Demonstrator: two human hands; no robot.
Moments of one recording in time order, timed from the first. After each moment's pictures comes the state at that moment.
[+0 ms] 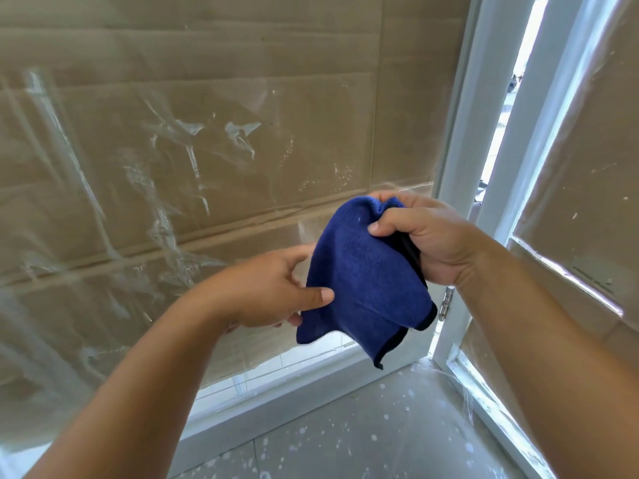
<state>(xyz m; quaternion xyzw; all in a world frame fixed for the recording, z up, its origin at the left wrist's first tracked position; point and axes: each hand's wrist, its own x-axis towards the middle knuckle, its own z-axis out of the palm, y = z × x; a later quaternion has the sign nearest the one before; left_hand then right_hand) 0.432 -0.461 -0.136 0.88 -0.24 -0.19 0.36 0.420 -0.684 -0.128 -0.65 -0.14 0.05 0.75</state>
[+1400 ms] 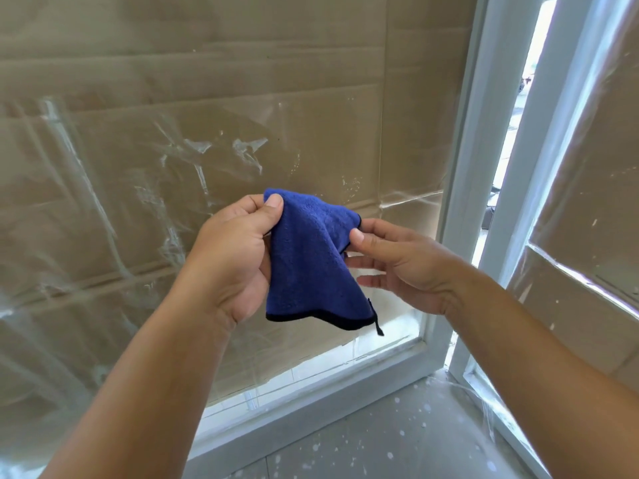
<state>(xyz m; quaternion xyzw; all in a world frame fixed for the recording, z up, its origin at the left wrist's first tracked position) 0.431 -0.467 -0.101 0.57 -0.09 -0.03 0.81 0.432 -0.666 -0.154 -0.70 -0.04 0.05 0.72</state>
